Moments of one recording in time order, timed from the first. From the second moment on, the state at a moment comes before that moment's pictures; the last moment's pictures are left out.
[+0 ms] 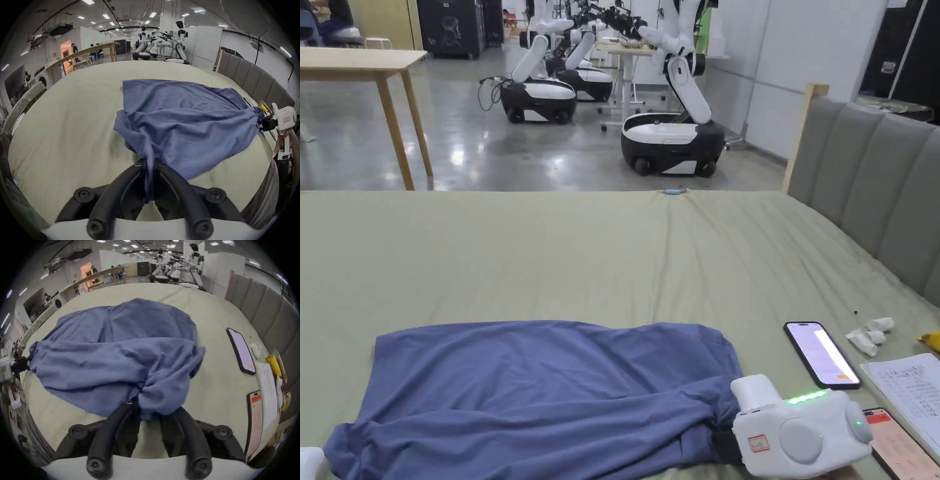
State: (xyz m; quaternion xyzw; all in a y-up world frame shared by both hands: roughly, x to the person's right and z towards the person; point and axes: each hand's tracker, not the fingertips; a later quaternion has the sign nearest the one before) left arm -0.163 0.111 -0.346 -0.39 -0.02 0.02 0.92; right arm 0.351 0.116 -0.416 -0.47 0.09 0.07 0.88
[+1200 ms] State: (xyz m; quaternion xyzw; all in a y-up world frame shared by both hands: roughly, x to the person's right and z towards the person) left arm -0.195 0.108 -0.233 -0.38 -0.02 0.05 0.92; right arm 0.423 0.133 -0.283 -0.46 0.07 0.03 0.89
